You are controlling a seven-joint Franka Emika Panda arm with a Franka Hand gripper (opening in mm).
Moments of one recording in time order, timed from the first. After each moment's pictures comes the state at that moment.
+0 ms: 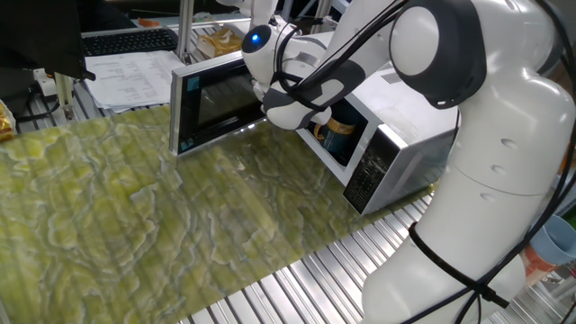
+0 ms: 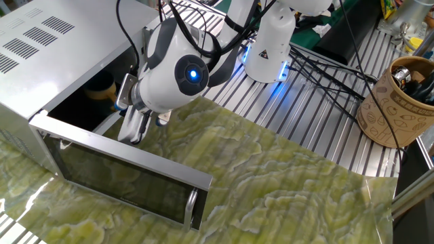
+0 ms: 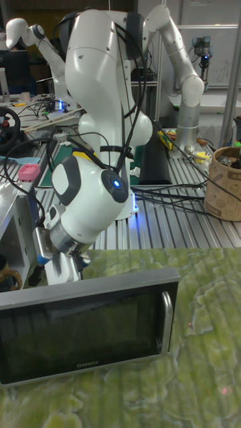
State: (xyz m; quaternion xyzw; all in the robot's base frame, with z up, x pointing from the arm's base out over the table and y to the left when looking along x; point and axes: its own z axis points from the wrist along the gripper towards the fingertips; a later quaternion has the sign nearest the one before) arm 0.536 -0.165 0.172 0.49 0.81 -0.28 0.16
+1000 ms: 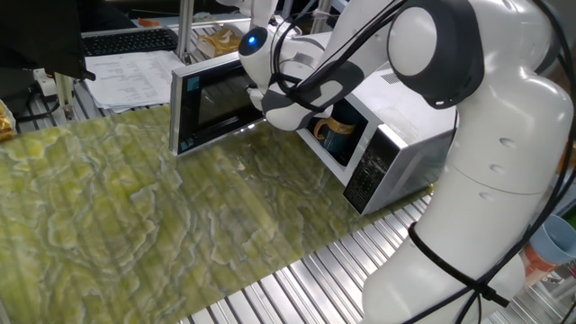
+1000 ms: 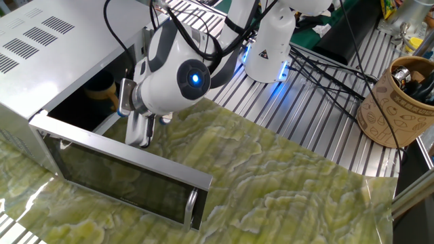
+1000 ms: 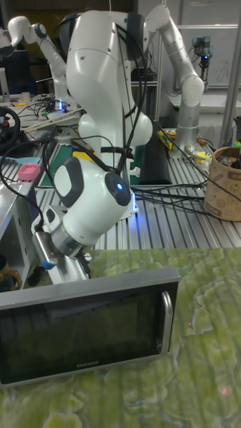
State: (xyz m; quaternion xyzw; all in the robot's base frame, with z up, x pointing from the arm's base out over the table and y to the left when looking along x) arm 0.535 -0.166 0.170 0.41 0.85 -0.31 0.13
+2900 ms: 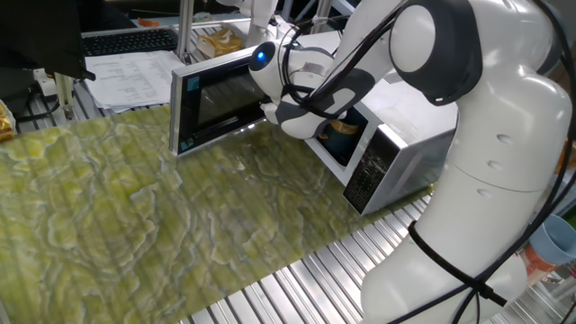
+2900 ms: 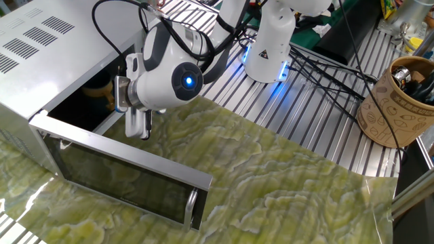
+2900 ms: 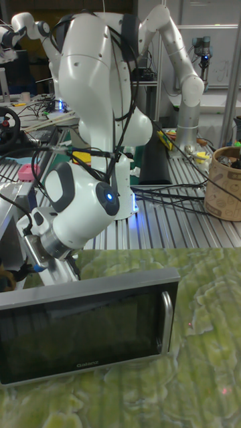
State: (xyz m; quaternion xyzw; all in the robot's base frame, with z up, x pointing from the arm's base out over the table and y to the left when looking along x) arm 0.512 -0.202 0.158 0.35 0.86 -0.36 0.10
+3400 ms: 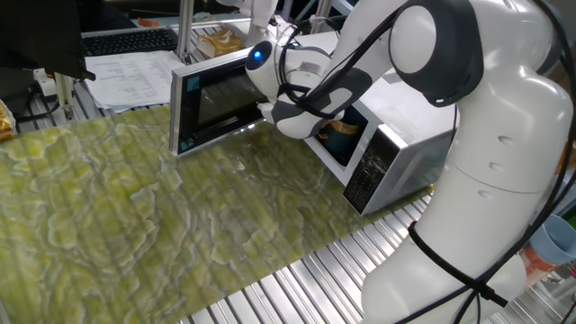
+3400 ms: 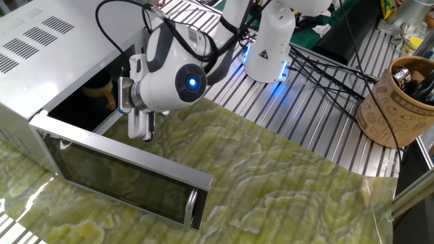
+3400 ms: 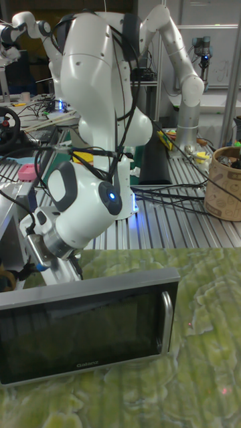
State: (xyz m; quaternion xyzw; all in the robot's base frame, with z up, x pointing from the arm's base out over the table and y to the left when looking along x) arm 0.511 -0.193 0.160 0.35 0.86 -0.35 0.10
